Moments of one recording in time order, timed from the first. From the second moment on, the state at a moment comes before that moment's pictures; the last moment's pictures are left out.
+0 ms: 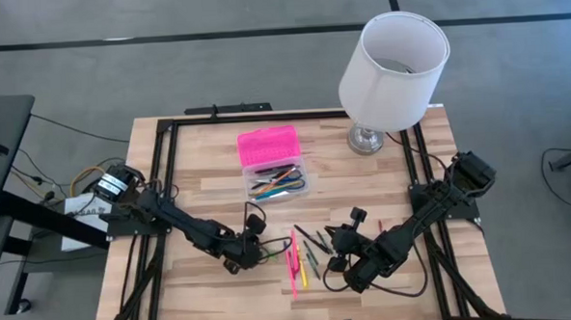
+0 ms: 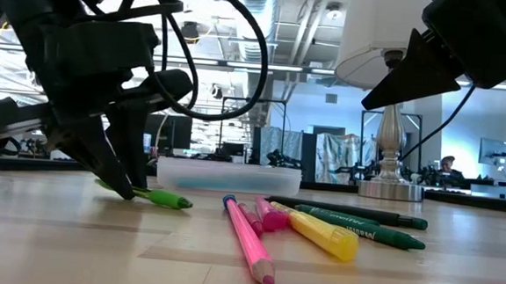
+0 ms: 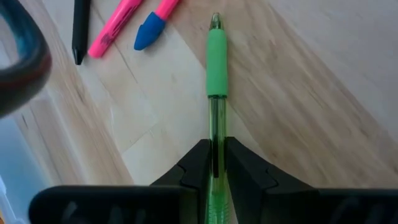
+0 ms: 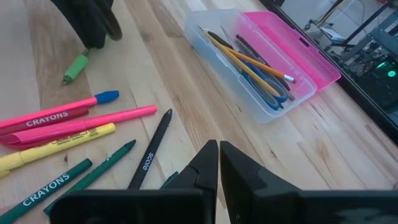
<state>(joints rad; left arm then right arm) -0.45 1.74 0.82 -0.23 -0.34 0.31 0.68 1.74 1.02 -0.53 0.97 0.76</state>
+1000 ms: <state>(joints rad) -0.44 1.74 0.82 -0.07 -1.04 0.33 0.68 1.74 1.02 -0.53 0.97 0.76</state>
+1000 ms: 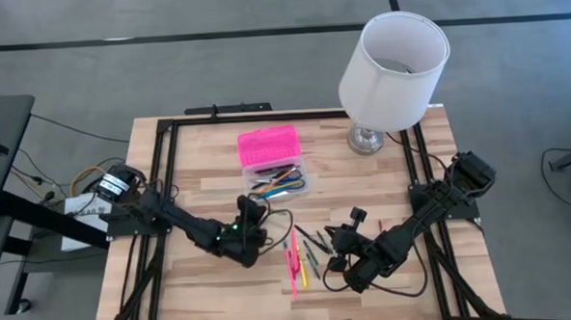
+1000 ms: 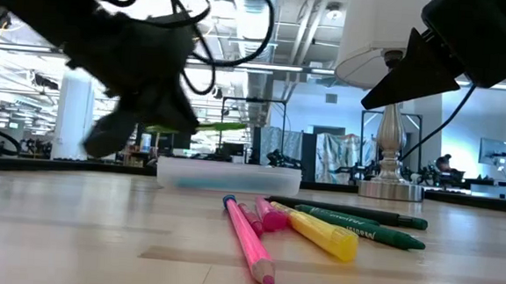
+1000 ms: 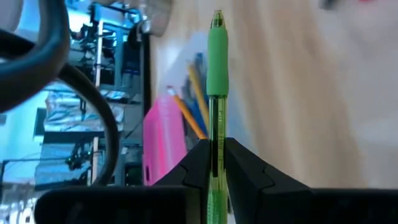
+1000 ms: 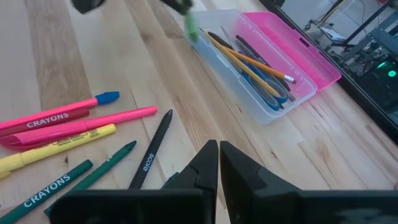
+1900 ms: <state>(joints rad) 0.11 1.74 0.82 0.17 -0.52 0.34 0.66 1.74 1.02 -0.53 0.97 0.75</state>
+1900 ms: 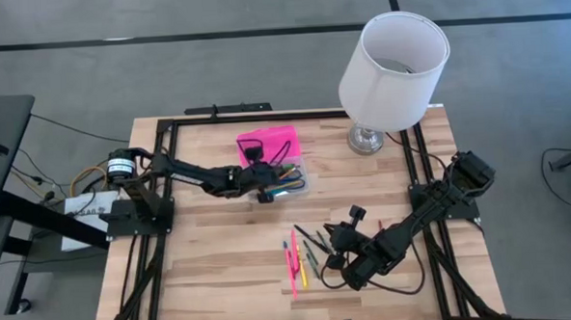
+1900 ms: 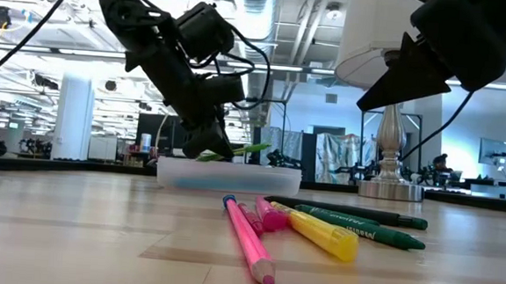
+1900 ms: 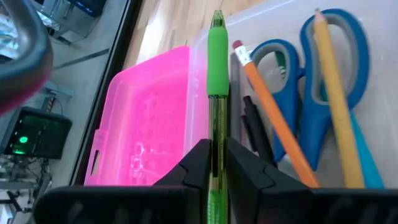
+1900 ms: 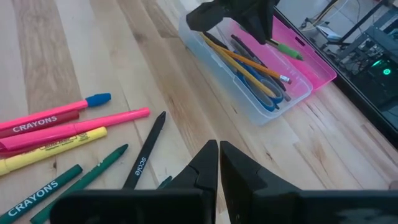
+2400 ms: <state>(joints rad) 0.11 1.74 0.82 0.17 -0.53 0.33 0.66 1.74 1.02 -0.52 0.97 0.75</state>
